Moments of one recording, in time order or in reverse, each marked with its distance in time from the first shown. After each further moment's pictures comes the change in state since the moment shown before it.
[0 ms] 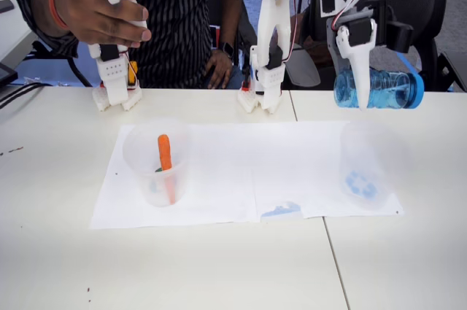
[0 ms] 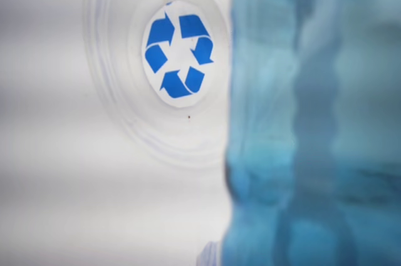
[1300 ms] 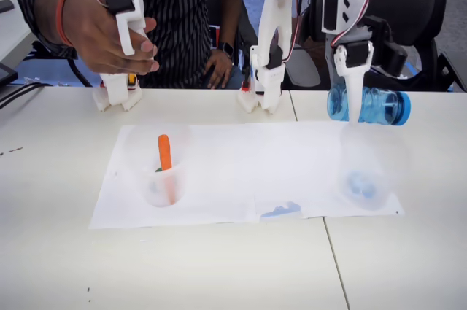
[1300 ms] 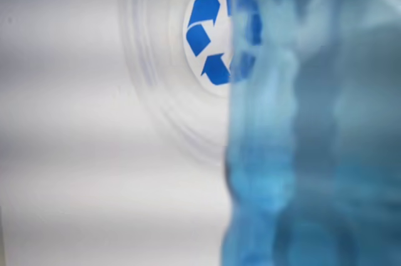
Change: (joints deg) arm 0.3 -7.3 -0.1 3.4 0.0
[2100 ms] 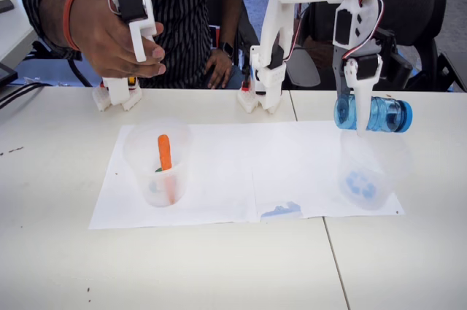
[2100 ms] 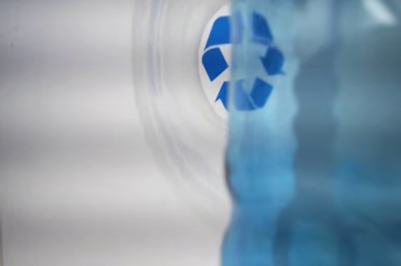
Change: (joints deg) arm -4.9 -2.6 0.0 0.0 0.0
